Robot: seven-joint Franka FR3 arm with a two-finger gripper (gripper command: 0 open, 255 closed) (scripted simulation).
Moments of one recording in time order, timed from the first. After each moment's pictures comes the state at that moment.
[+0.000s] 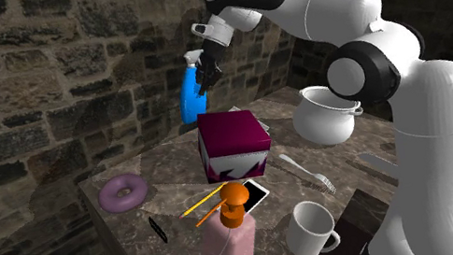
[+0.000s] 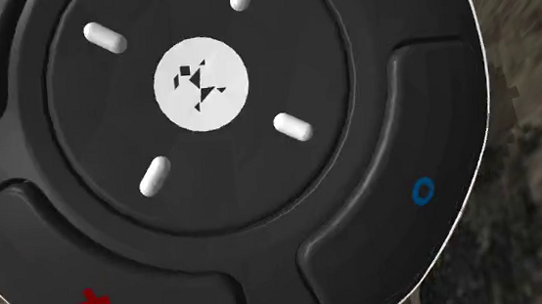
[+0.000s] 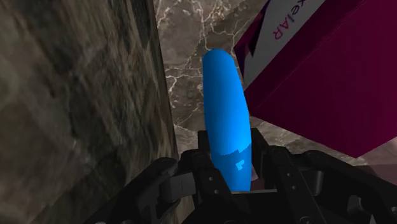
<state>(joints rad) 0.27 0.44 -0.42 -1.27 0.63 1.57 -1.80</state>
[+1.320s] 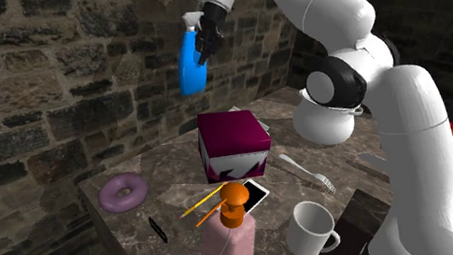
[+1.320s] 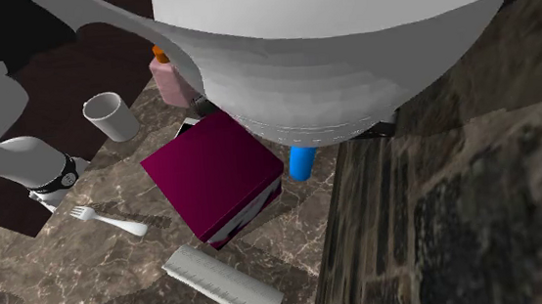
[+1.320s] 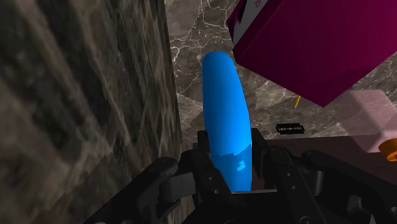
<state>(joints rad) 0.13 0.60 -0.39 -0.74 0.71 1.25 -1.63</state>
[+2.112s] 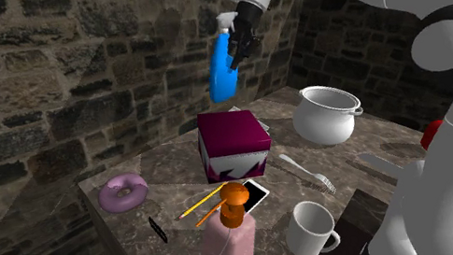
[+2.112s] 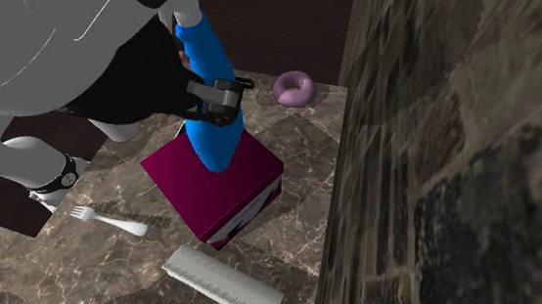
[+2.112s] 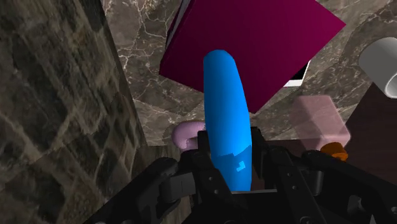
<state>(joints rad) 0.35 0.07 -0.48 -1.47 0.49 1.44 -1.73</state>
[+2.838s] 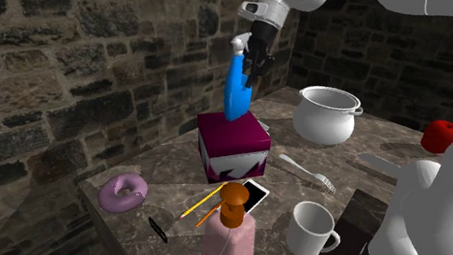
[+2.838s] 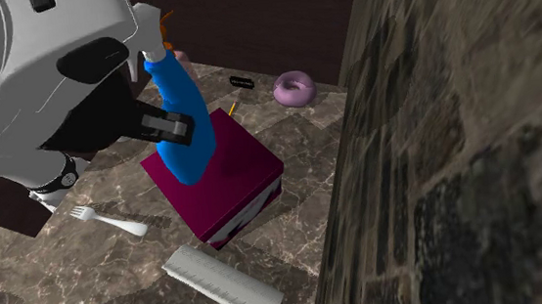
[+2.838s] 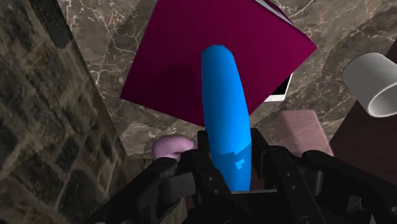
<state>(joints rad) 0.37 -0.14 -0.45 -1.79 0.40 1.59 -1.75</state>
